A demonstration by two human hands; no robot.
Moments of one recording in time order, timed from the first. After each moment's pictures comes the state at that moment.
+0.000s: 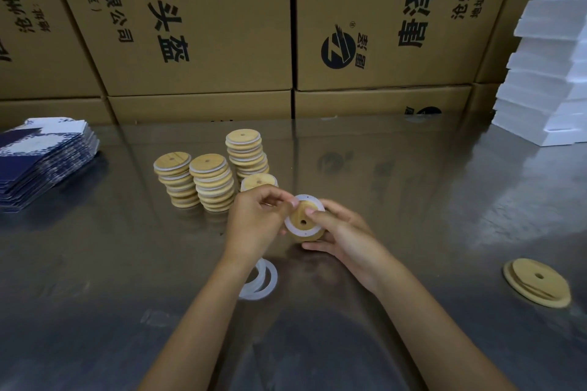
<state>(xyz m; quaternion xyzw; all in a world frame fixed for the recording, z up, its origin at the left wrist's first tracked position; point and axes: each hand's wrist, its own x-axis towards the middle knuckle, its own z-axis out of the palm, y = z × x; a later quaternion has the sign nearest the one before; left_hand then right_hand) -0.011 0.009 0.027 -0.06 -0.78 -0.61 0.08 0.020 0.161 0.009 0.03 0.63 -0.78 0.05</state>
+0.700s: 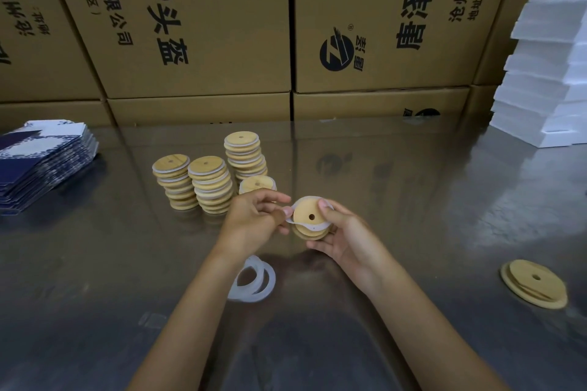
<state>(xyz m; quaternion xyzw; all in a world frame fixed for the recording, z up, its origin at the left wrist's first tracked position) -0.018 0.002 0.028 -0.06 -0.77 -0.64 -0.01 0.014 0.167 0.002 0.05 0.54 -0.84 0.06</state>
